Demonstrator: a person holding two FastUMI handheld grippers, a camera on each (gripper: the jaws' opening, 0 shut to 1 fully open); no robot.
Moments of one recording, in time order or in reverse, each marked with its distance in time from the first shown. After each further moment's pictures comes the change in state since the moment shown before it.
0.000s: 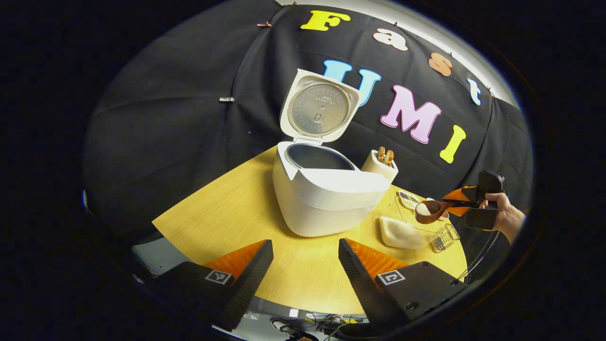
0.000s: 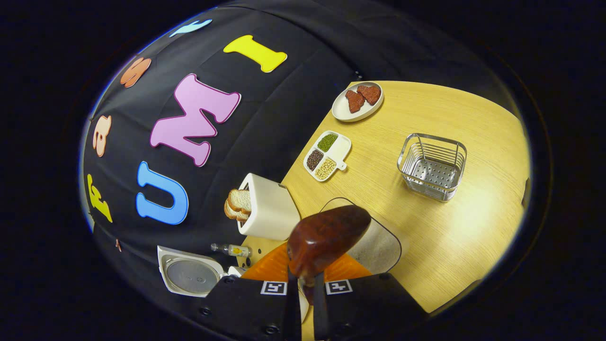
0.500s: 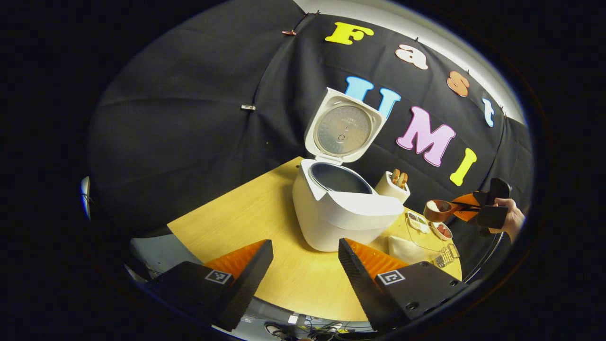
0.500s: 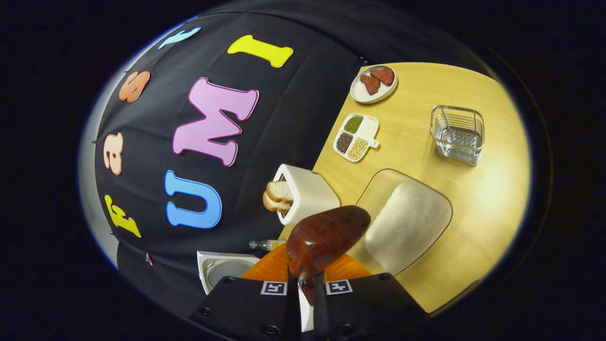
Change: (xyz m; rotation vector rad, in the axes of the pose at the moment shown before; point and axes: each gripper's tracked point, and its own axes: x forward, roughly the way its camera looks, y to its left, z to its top) left arm -0.016 0.046 0.031 -0.076 -0.101 0.073; right arm -0.015 0.085 -0.039 0.141 0.094 0.133
